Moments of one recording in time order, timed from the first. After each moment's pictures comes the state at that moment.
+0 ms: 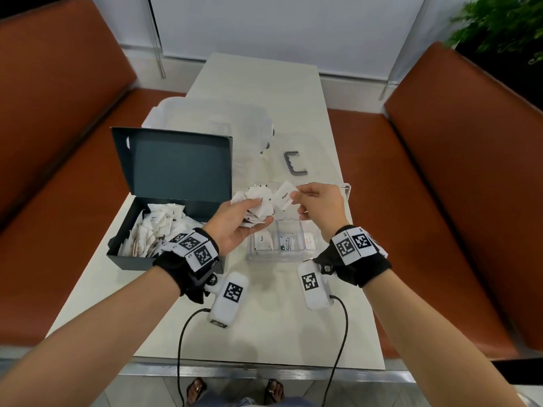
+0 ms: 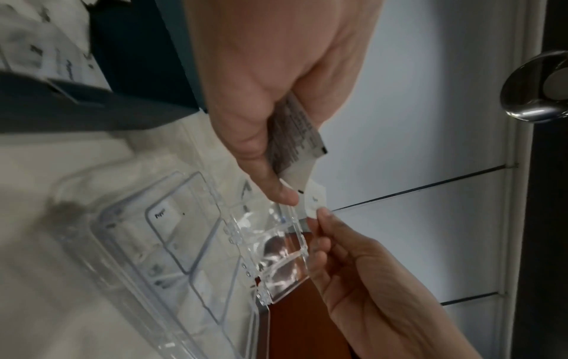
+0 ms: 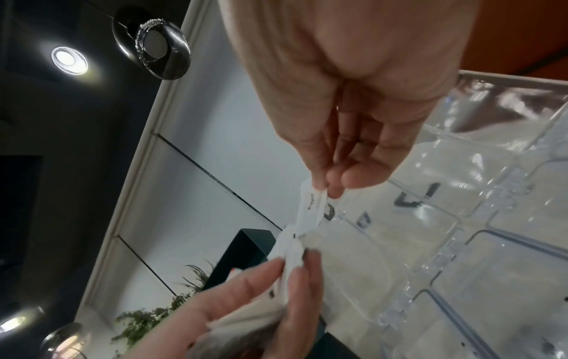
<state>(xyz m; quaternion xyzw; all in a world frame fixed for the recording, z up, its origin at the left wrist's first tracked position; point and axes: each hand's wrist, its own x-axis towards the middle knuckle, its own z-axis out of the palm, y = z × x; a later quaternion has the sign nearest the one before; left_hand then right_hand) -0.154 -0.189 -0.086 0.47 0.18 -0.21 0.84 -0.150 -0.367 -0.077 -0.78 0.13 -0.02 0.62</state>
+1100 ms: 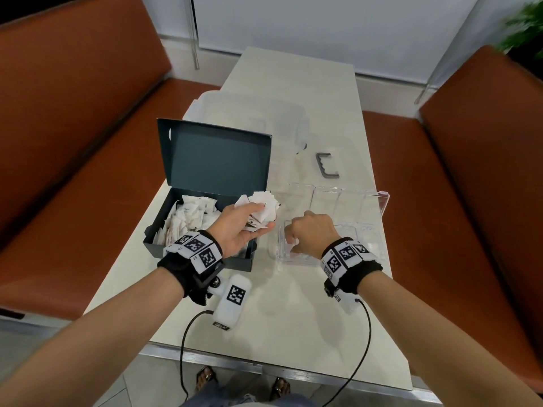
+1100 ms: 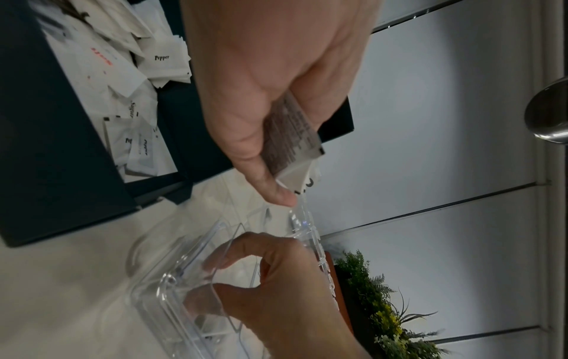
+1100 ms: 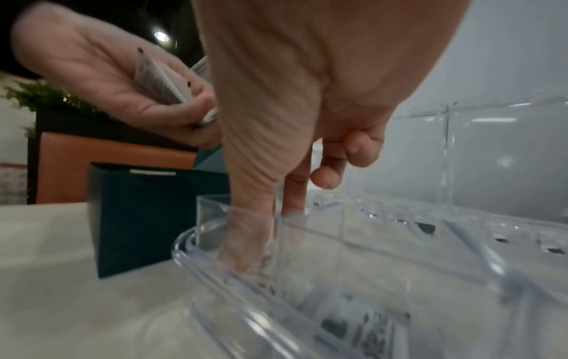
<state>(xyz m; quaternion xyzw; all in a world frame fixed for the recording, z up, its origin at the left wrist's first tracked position) -0.153 -0.135 -0.108 0.48 0.22 -0.18 0.83 -0.135 -0.316 -0.131 -0.96 -0.25 0.10 -0.09</state>
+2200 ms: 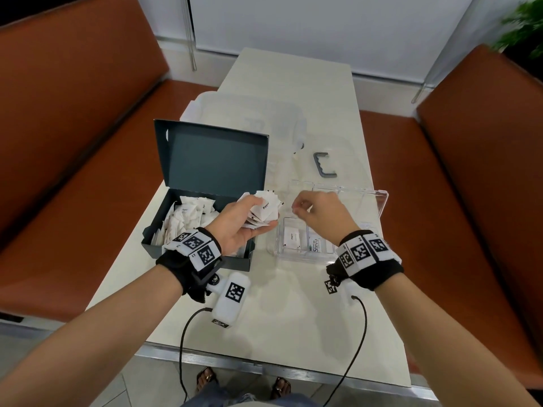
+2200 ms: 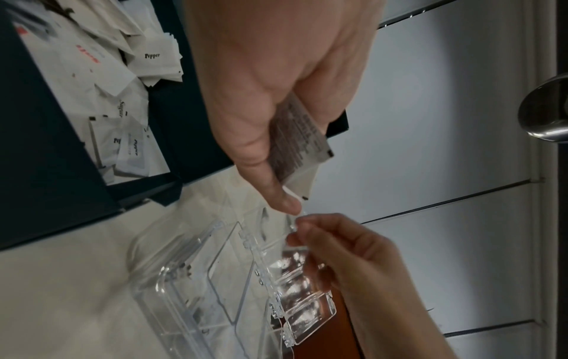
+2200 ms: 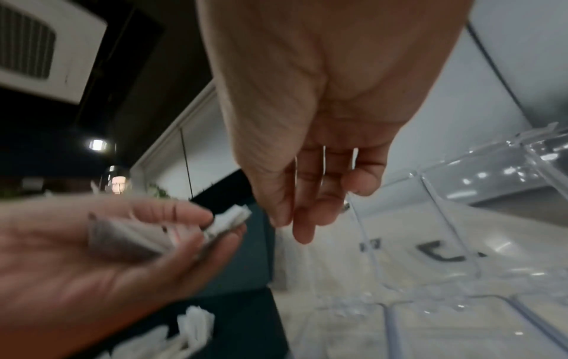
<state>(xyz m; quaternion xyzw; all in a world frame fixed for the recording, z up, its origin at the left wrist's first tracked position) -0.151 -0.139 -0.099 0.48 0.21 -0.20 0.83 -0.137 -0.331 -0.089 -0.96 -0.12 0.02 0.26</state>
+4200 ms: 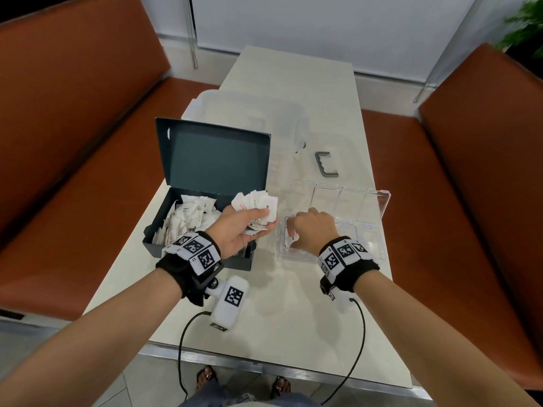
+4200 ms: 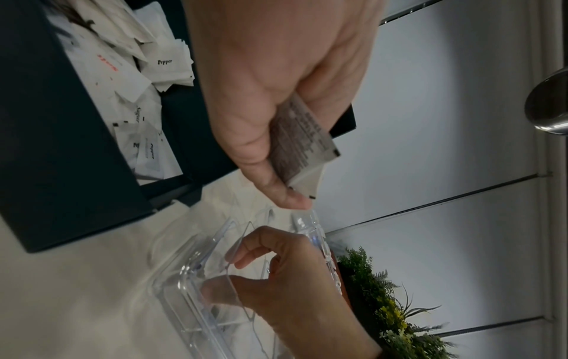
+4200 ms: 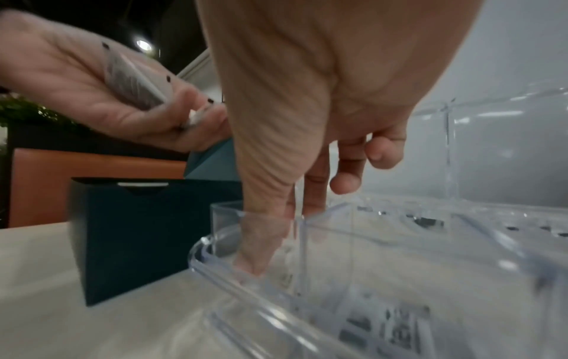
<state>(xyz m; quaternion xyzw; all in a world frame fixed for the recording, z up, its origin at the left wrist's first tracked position) -0.155 -0.135 -0.112 0.51 0.16 -0.19 0.83 -0.135 -0.315 -0.131 -0.97 -0.20 0.09 -0.05</state>
